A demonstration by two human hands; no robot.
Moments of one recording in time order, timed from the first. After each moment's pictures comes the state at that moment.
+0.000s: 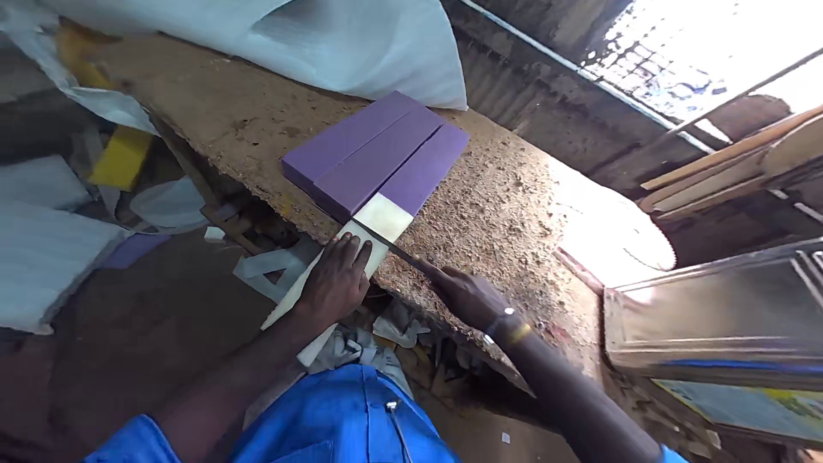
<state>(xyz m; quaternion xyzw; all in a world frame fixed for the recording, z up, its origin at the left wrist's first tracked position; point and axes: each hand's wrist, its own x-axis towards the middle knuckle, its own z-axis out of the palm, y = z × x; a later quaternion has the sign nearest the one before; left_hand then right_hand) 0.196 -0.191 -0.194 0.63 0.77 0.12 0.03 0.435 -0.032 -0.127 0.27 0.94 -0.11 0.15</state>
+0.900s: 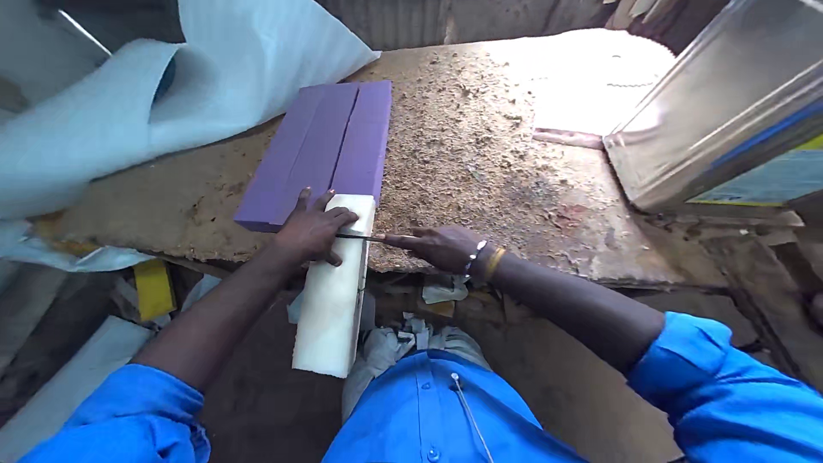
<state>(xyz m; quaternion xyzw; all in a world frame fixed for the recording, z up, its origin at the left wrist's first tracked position) 0.130 -0.074 -0.118 0.80 0.56 -0.23 0.04 0.434 -0.044 -0.147 0.29 0.93 -0.19 0.09</state>
